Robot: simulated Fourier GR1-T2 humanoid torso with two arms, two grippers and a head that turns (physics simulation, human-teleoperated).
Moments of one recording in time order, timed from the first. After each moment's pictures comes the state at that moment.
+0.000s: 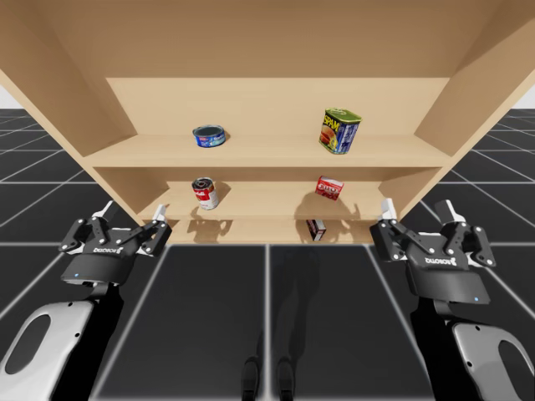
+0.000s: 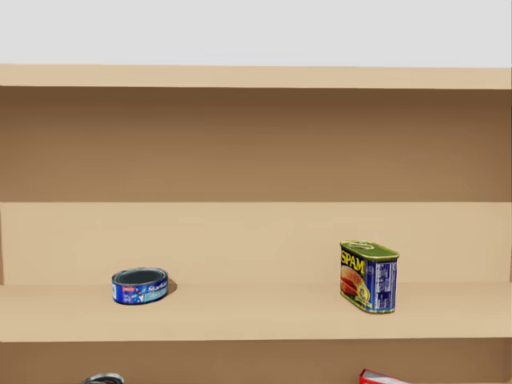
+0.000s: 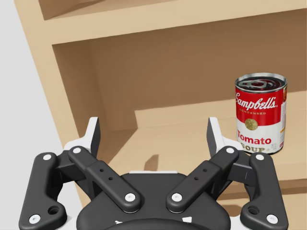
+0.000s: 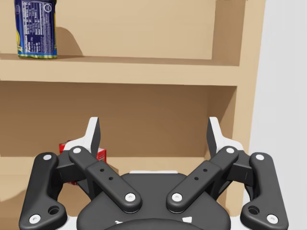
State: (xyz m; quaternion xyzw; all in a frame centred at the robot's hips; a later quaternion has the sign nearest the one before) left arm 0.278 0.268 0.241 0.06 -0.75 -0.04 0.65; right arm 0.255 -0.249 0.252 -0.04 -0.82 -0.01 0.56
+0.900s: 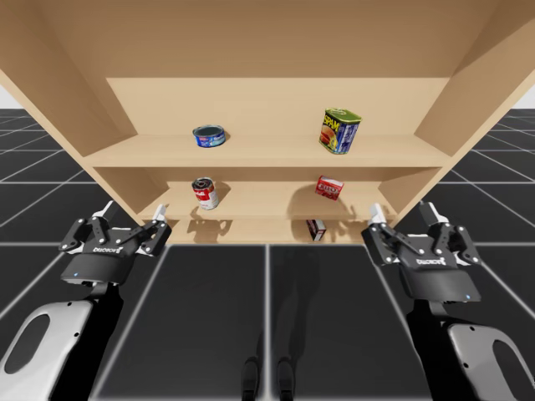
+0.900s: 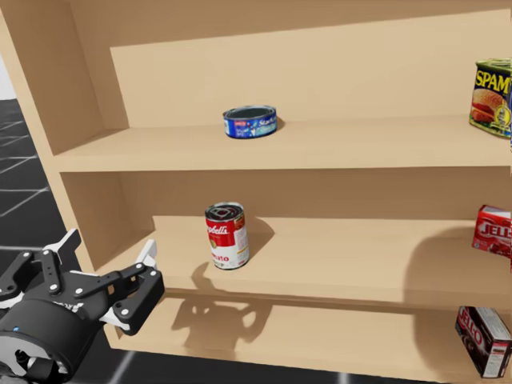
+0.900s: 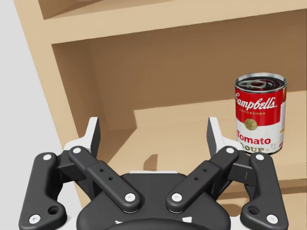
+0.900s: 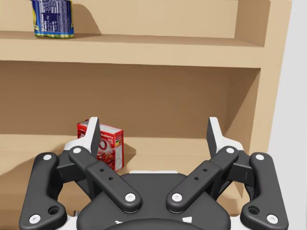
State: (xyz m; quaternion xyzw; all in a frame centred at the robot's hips) left arm 0.278 0.268 0.241 0.06 -0.75 -0.04 0.65; right arm 0.255 -0.244 0.249 -0.02 -0.80 0.01 0.60
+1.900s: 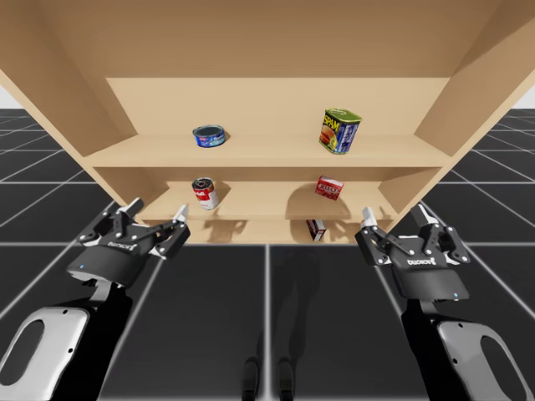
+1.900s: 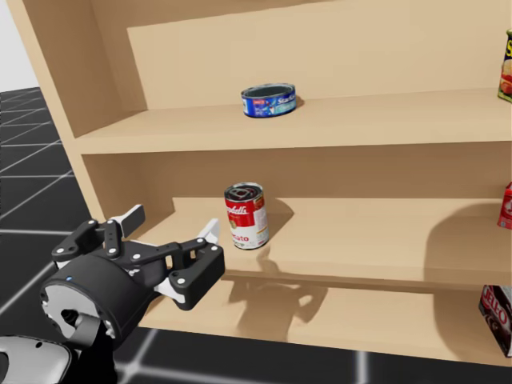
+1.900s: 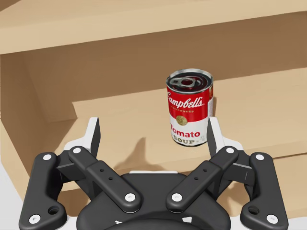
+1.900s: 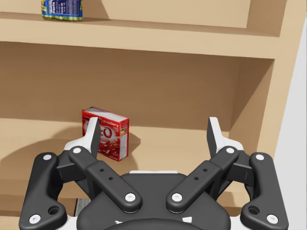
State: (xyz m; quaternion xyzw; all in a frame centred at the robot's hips) left arm 0.270 0.229 0.275 0.00 -0.70 -0.08 0.71; right arm 0.258 -0.240 0.241 -0.02 -0.79 0.03 0.61
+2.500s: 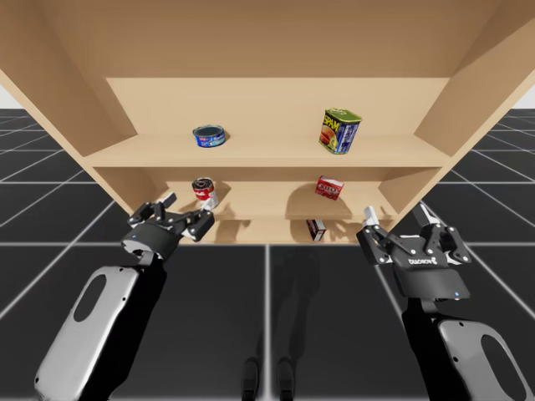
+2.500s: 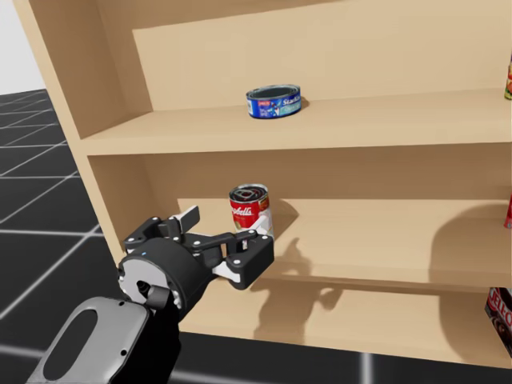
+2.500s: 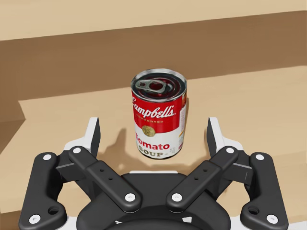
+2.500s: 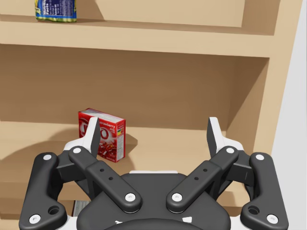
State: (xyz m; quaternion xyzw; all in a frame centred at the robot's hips) left arm 0.318 0.204 0.260 -0.05 -0.67 -0.07 0.74; right arm 0.259 -0.242 0.241 -0.02 -0.79 0.02 0.61
